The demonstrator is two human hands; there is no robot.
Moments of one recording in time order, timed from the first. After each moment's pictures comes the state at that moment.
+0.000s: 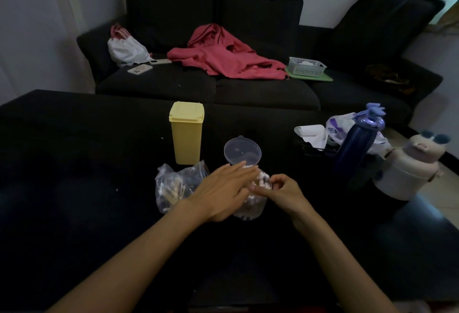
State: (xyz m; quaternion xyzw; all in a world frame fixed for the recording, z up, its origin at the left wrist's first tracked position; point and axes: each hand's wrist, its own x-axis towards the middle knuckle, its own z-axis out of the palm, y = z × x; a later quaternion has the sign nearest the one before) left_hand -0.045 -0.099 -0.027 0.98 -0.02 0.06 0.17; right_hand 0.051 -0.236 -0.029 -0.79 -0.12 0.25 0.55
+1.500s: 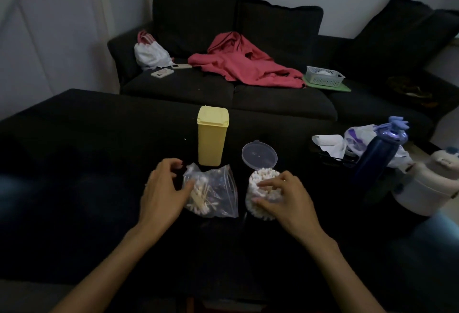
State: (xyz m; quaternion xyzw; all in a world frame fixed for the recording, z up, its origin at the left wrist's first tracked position) left_hand -0.146 -0.042 -0.042 0.82 0.35 0.32 0.31; right_hand 0.015 -0.229 -0.031 -0.87 -0.40 -0.04 0.29
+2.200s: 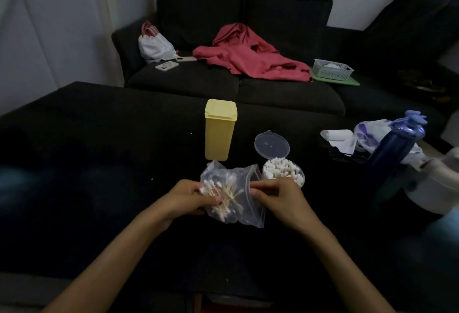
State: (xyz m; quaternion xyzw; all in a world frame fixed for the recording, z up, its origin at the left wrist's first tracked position) left_hand -0.140 -0.043 -0.031 0.73 0.30 0.02 0.62; right_hand 0.001 -0.209 -0.026 -0.77 -0.41 0.19 0.45
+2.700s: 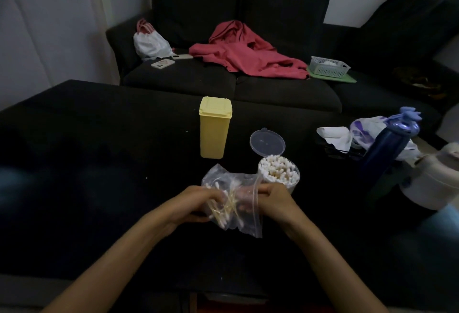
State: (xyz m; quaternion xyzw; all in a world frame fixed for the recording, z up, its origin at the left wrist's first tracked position) left_hand -0.132 -0.058 -0.037 0.67 0.29 -0.03 0.68; right_hand -0.009 -0.204 -0.030 -0.74 -0.25 0.34 0.53
